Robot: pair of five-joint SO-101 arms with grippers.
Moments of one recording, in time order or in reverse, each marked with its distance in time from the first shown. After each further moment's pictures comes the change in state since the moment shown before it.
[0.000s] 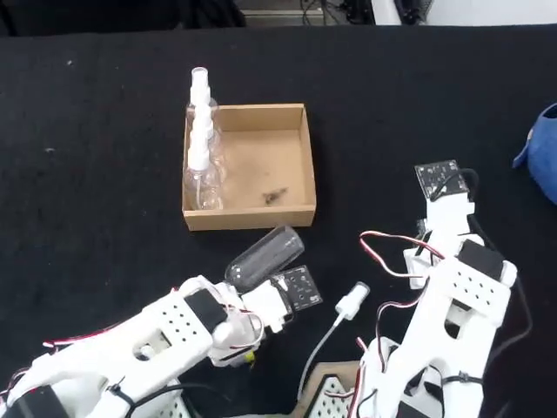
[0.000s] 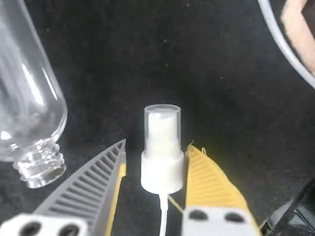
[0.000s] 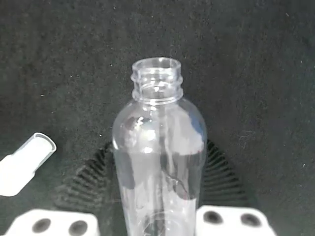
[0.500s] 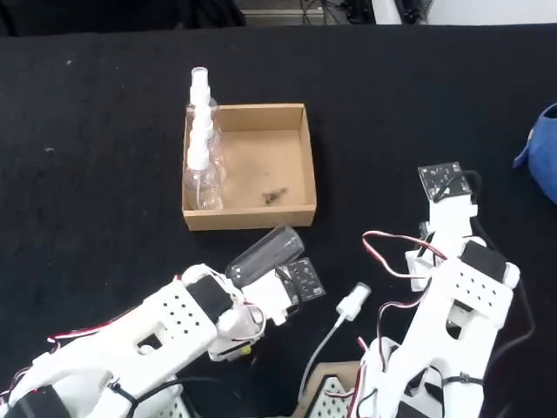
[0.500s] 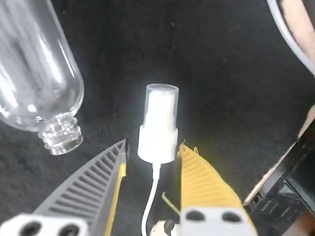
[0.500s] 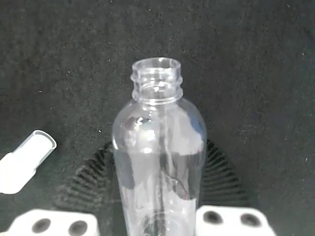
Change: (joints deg) left arm -0.4 0.1 -9.2 13.9 0.0; right arm 0.9 0.0 0.0 0.9 0.0
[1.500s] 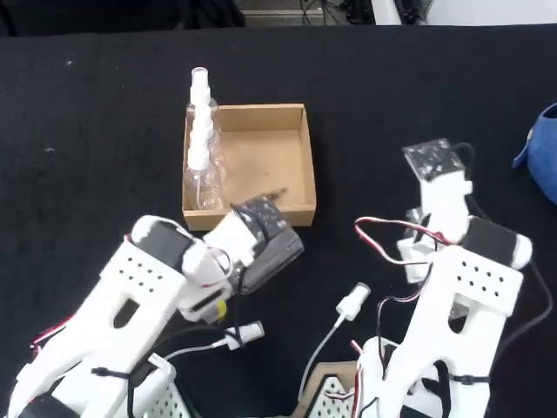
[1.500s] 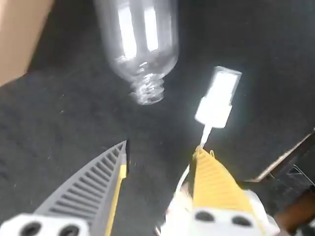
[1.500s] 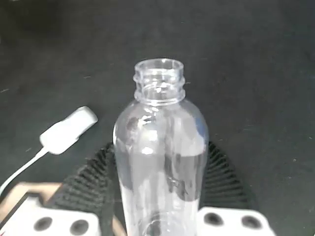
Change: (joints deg) left arm -19.6 0.2 -18.7 19.2 -8.2; right arm -8.4 0.0 -19.9 24.2 -0.9
